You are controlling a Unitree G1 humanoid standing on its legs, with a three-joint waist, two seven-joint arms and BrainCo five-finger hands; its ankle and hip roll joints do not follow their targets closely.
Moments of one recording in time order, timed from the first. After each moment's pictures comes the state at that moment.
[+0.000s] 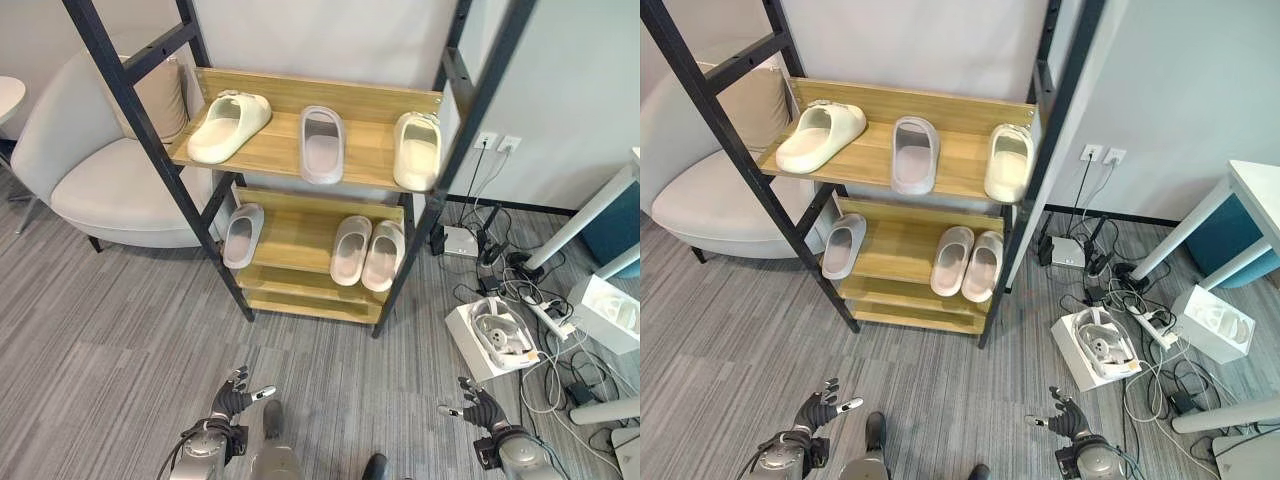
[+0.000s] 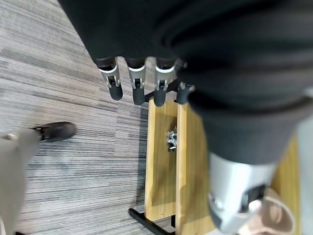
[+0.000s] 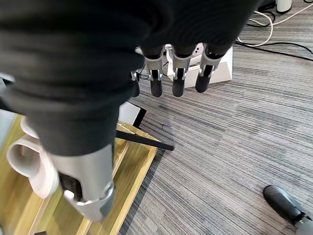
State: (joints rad) left arm 0.10 0.28 -0.11 0.69 -0.18 -0.05 0.05; right arm 0.11 -0.35 0.18 0.66 0.06 -0.03 -0.03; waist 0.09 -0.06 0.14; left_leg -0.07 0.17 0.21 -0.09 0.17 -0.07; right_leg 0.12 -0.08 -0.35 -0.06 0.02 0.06
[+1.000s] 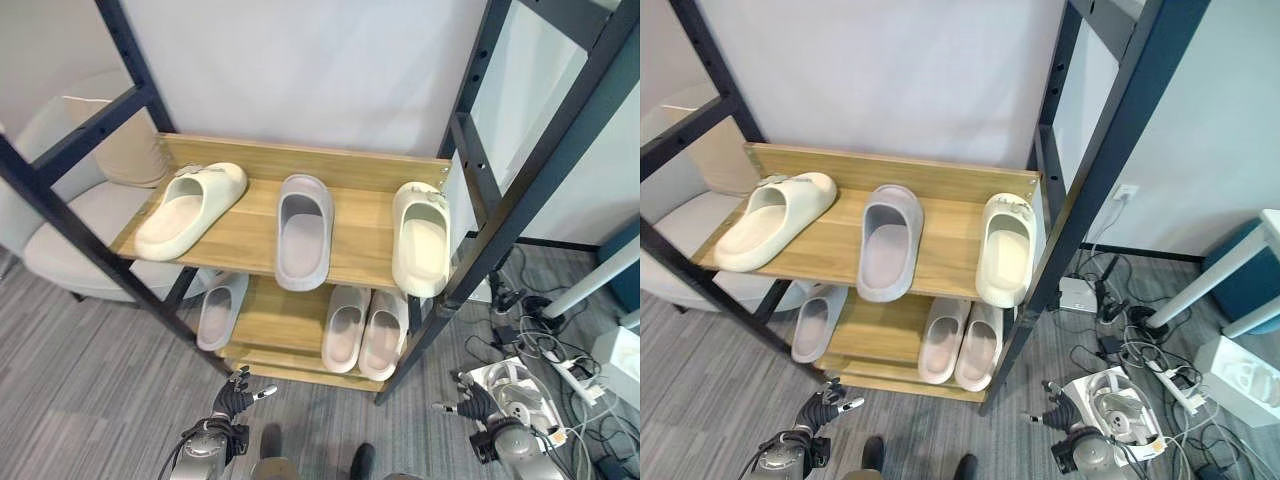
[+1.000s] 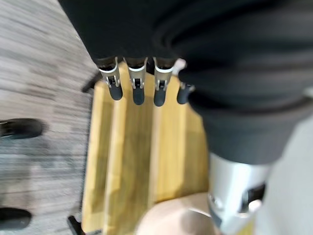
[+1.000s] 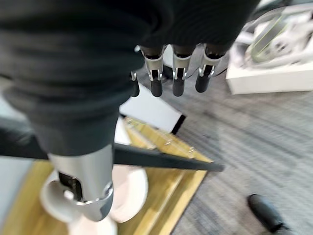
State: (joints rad) left arm 0.09 0.28 -0.12 0.66 -0.19 -0.05 0.04; right arm 0.12 -0.38 0.22 0.65 0.00 -0.02 -0.01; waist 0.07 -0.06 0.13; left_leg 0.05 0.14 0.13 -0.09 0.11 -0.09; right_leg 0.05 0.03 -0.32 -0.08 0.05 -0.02
